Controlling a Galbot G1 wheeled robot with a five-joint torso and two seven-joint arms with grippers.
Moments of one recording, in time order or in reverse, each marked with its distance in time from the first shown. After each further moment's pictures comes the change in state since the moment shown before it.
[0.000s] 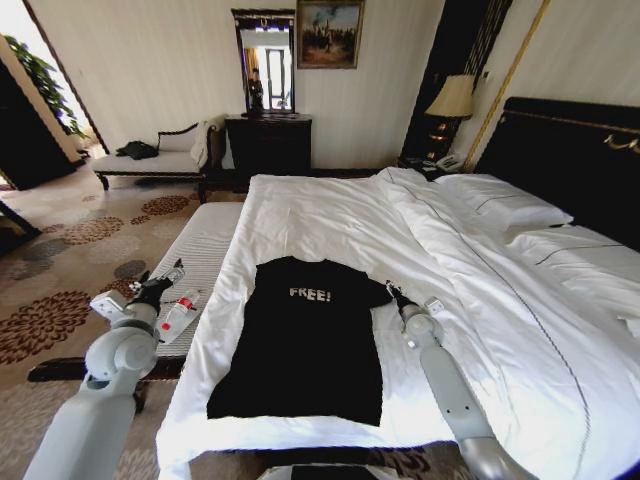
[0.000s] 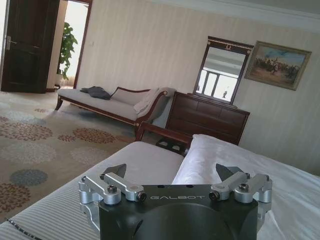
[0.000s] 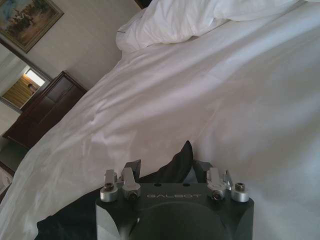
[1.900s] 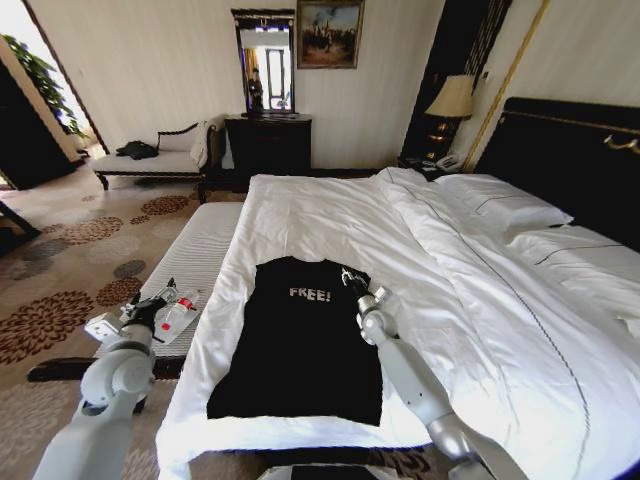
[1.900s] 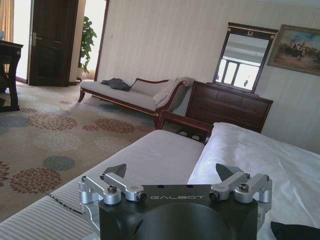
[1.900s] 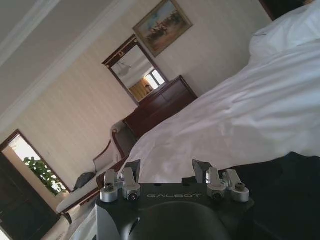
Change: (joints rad) left arm 0.130 -0.055 -0.055 -0.034 0.053 -0.012 -0.011; right arm 0.031 0.061 -0.277 0.031 -0.175 0.249 -0.292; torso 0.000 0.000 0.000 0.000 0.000
